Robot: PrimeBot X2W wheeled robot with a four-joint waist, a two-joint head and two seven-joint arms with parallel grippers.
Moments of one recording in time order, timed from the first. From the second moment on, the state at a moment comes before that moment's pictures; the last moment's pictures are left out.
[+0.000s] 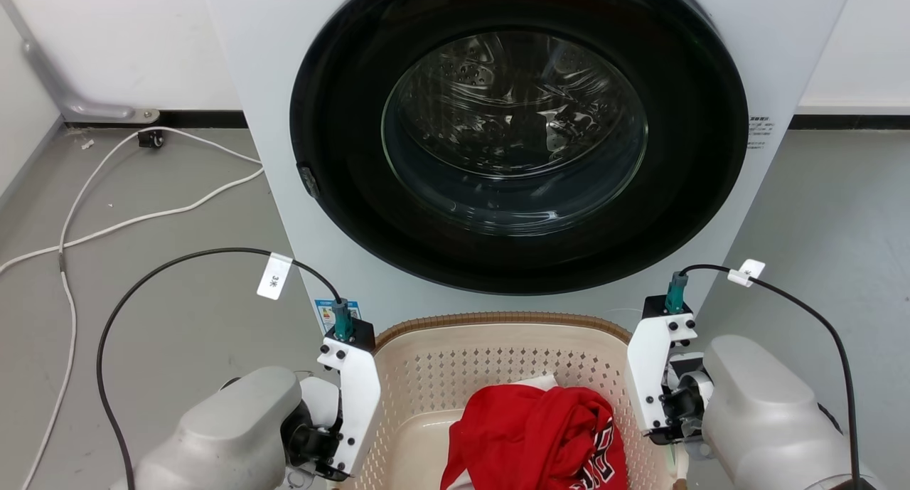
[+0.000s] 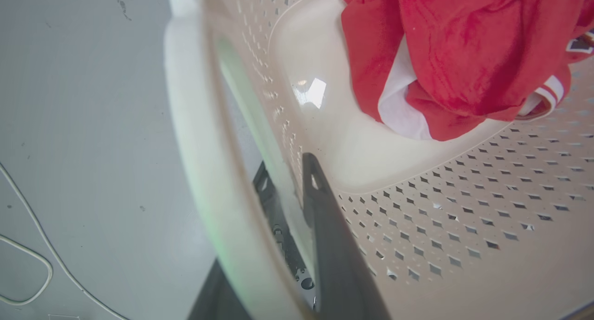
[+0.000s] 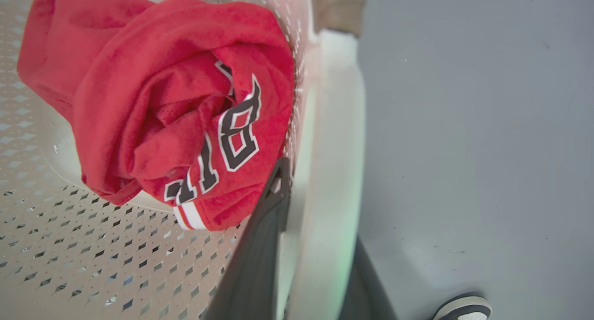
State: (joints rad) left arm -0.75 0.39 -1.27 0.75 -1.21 -0.12 0.70; right arm -0.77 -0.05 0.42 1.29 0.44 0.13 0.79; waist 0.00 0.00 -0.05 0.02
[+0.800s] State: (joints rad) left arm -0.75 0.38 -1.28 0.77 -1.21 -0.12 0.70; right arm -0.76 -0.05 0.39 1.29 0.42 0.13 0.79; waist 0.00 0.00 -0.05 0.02
